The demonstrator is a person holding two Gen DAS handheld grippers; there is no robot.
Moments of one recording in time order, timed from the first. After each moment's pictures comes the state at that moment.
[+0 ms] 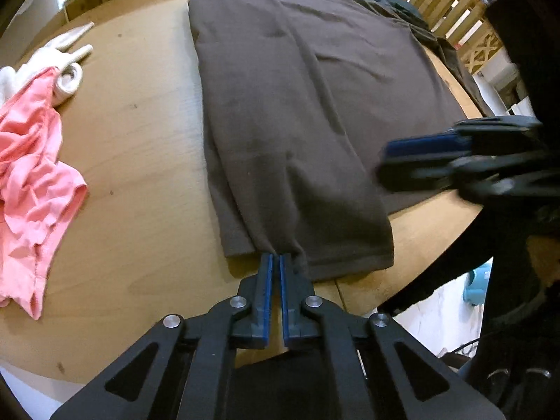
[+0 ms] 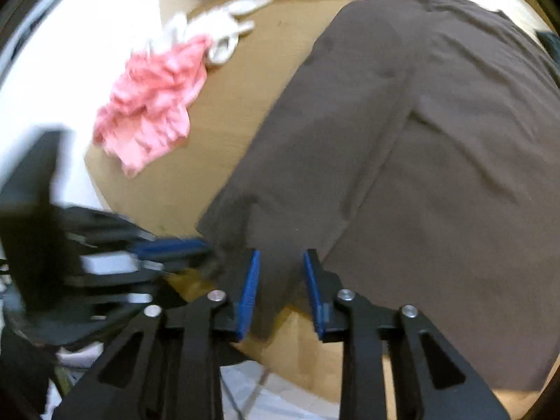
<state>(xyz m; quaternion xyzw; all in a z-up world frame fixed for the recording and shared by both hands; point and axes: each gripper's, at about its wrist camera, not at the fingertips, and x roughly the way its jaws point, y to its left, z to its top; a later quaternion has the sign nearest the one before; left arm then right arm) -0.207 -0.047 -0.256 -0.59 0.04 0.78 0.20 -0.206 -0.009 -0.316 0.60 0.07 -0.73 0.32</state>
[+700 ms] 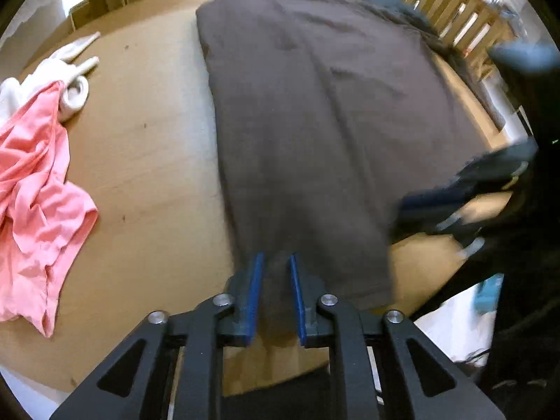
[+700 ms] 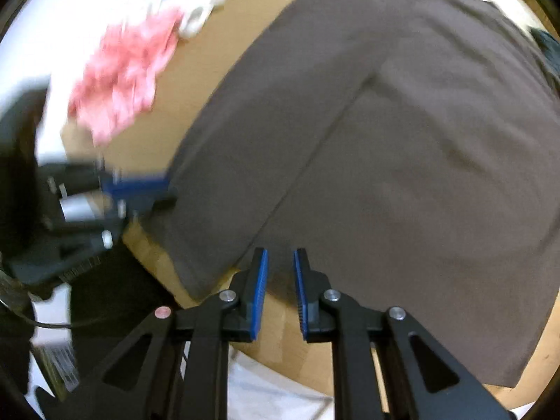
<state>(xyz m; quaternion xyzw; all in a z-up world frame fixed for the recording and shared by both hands) -0.226 -0.044 -0.263 -0.59 0.05 0.78 0.19 -0.221 0.044 -0.293 0.62 0.07 -0.73 0.29</state>
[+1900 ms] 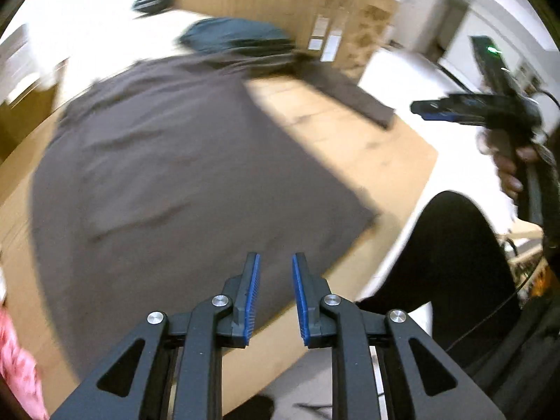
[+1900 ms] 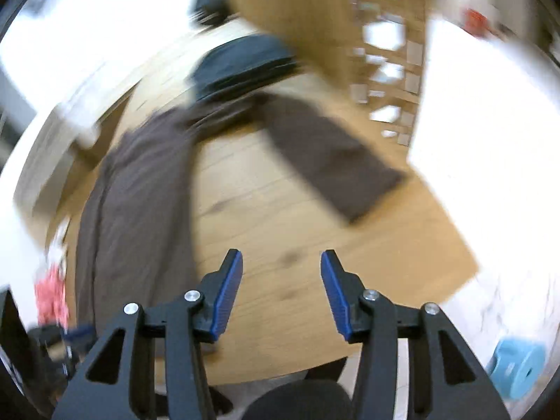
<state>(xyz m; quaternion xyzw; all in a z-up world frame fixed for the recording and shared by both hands) -0.188 0.224 -0.174 -0.49 0.12 0.77 0.39 -0.182 0.524 -0.231 0.48 -0.21 -0.85 -0.06</state>
